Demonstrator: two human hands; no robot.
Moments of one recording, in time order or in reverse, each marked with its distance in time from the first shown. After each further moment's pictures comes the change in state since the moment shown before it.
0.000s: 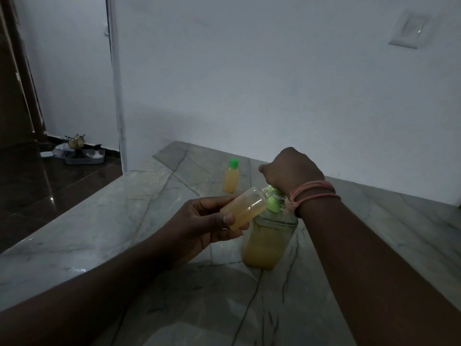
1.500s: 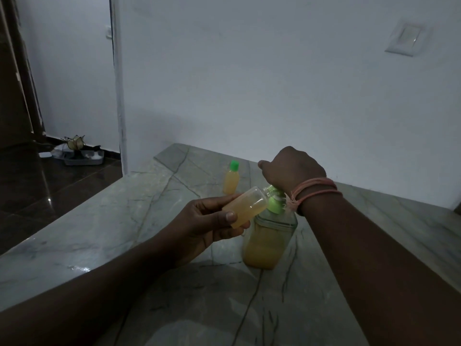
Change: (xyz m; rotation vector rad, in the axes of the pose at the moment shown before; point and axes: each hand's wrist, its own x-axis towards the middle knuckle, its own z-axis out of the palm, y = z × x) left_hand 0.002 -0.001 0.001 -0.015 0.021 0.005; right_hand -0.001 -0.003 -0.004 -0.069 0.054 -0.033
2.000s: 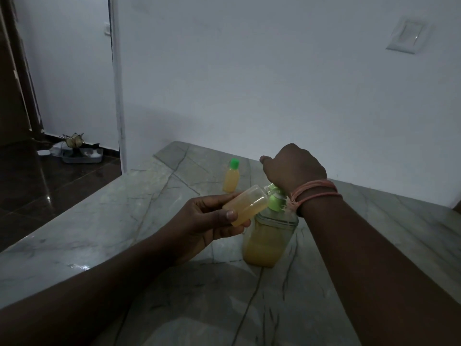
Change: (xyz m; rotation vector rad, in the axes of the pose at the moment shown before) left_hand -0.001 0.002 0.001 0.006 -0.019 0.011; right_hand 0.000 0.003 0.003 0.037 0.051 -0.009
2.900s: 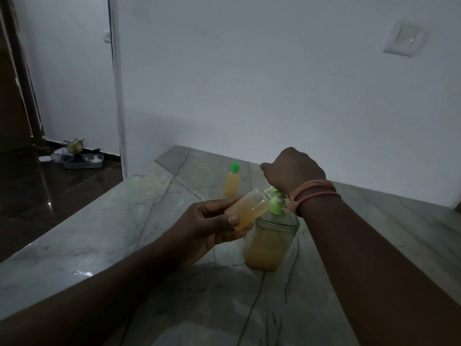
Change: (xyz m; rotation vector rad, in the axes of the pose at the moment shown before) left_hand 0.001 0.000 0.000 -0.016 0.002 -0.011; right_hand 0.003 -0.002 -0.001 -0.031 -0.039 0.033
